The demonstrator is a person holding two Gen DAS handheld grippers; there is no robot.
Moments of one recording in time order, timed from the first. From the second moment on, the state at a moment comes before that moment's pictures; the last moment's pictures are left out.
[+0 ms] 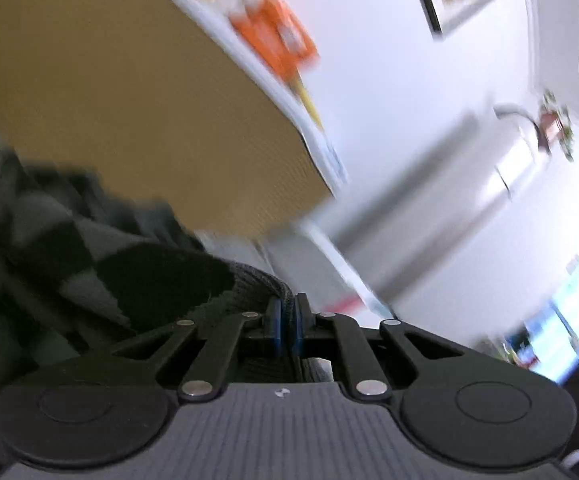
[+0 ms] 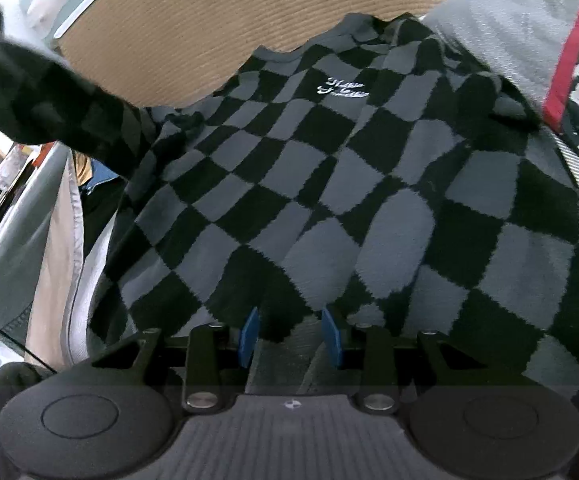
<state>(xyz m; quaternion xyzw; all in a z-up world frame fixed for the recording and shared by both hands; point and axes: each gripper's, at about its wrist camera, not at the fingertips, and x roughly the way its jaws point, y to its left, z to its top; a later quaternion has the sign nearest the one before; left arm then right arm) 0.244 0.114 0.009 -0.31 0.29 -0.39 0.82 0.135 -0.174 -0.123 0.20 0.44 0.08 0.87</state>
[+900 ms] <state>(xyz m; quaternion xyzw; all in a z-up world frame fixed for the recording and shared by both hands) 0.240 -0.040 -0.115 -0.12 0.41 -0.43 0.79 0.121 -0.227 -0.128 0.20 0.43 -0.02 0.88</state>
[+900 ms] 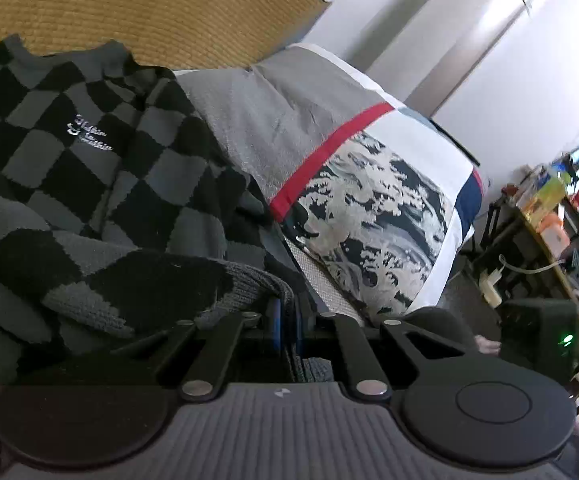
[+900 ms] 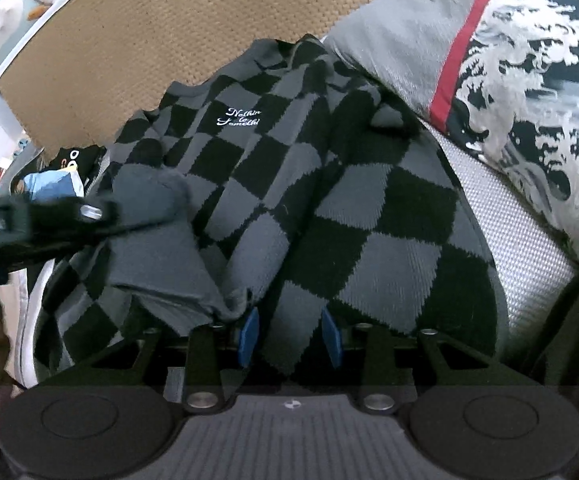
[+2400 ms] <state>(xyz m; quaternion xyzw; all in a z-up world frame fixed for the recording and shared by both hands) 0.139 -0.039 -0.162 0.06 0.47 -0.39 0.79 0.153 -0.198 -0.141 0.15 0.45 0.06 0.88</state>
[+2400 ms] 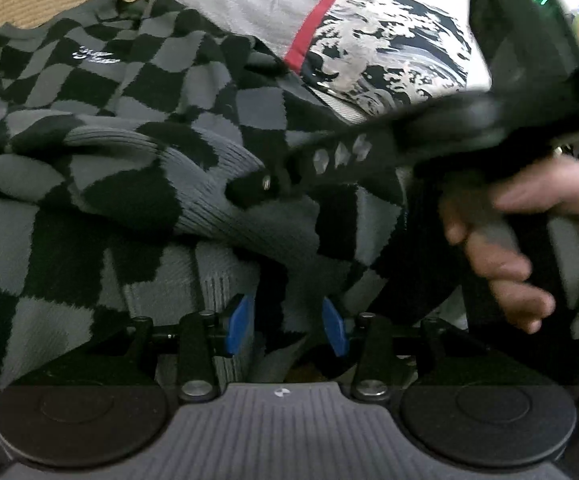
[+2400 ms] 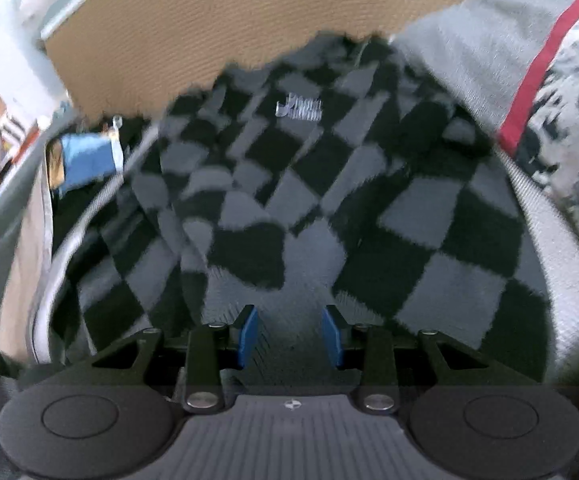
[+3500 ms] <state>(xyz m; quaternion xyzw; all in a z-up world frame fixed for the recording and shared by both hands) 0.158 0.205 -0.159 0.00 0.47 -0.08 0.88 0.130 -0.173 -0.136 0.10 0.45 0.08 0.88</state>
